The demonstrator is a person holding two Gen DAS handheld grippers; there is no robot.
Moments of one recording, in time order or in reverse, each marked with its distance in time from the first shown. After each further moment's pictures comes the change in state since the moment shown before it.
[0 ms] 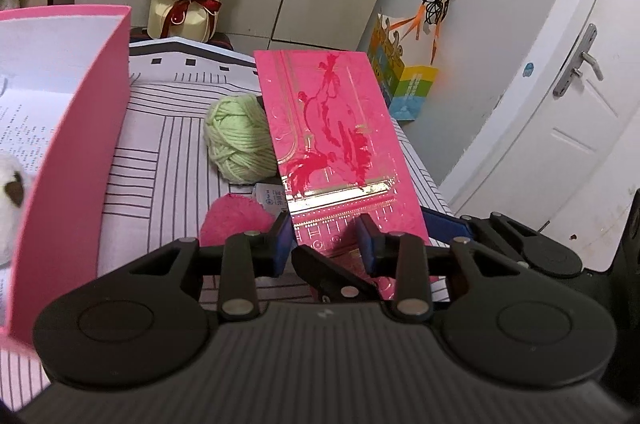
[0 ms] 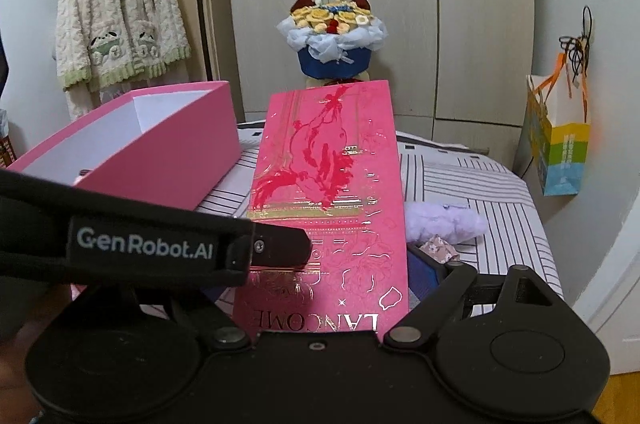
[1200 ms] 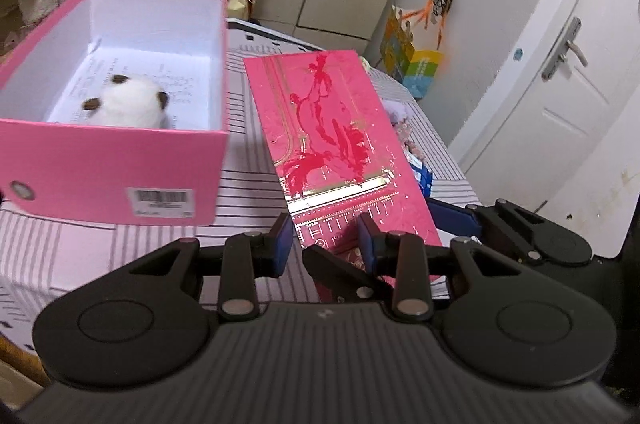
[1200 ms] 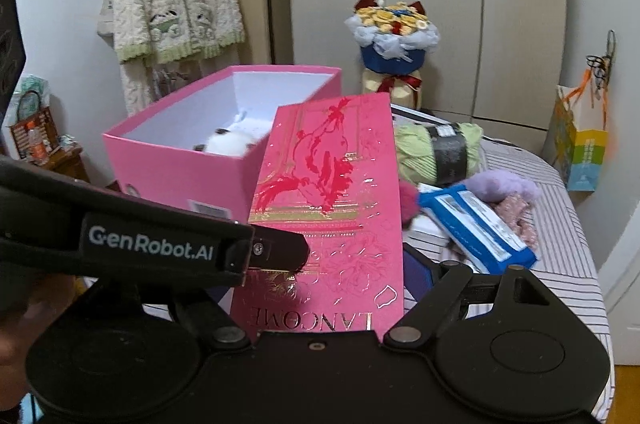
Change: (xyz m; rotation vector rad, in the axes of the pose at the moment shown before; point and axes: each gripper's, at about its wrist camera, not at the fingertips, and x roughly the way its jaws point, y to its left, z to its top) left arm -0.131 0.037 -0.056 -0.023 0.033 0.030; right arm -0.083 0.115 -0.029 -0.060 0.032 0.060
